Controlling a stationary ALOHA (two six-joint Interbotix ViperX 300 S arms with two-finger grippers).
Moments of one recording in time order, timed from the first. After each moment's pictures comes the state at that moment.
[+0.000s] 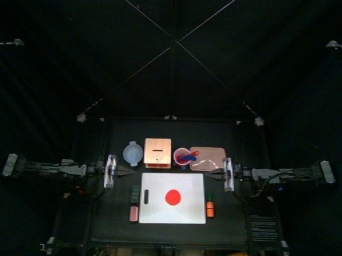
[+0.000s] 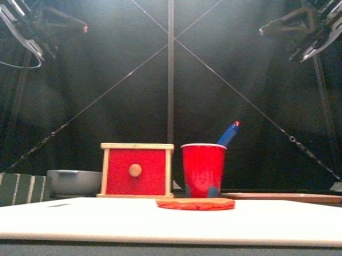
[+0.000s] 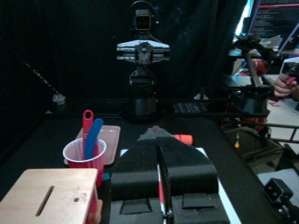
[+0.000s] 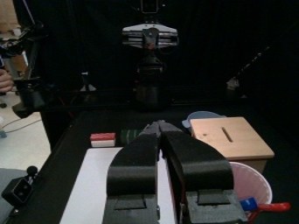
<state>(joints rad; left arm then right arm) 0.00 -0.96 1.19 0.00 -0.30 0.00 0.00 -0.96 1.17 0.00 -0.30 0.00</state>
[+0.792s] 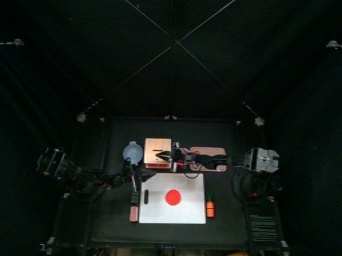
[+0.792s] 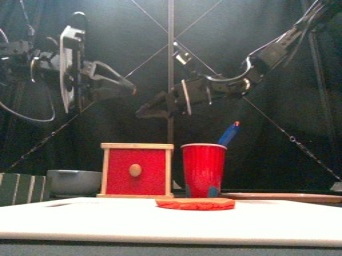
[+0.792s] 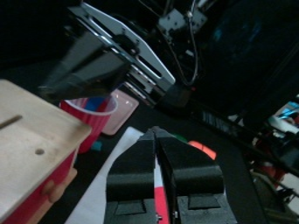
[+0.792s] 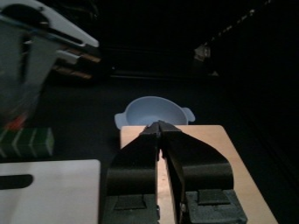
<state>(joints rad) -0.21 -0.06 1.07 -0.67 -1.02 -0.16 -0.32 0.31 0.42 -0.25 -0.58 -0.01</state>
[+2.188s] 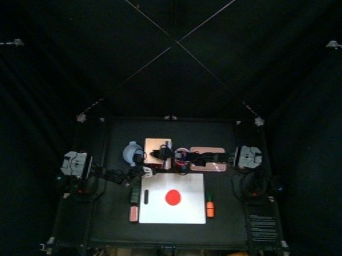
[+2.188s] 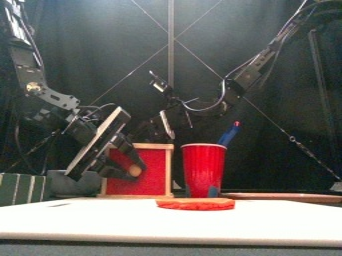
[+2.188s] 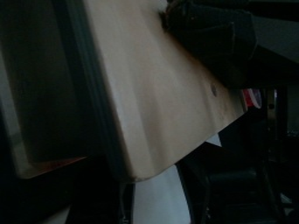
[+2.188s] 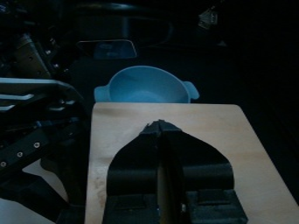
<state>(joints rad) -0.04 0.19 0.93 -0.92 -0.81 -0.56 -0.31 0.37 0.37 -0.28 -0.50 -0.01</state>
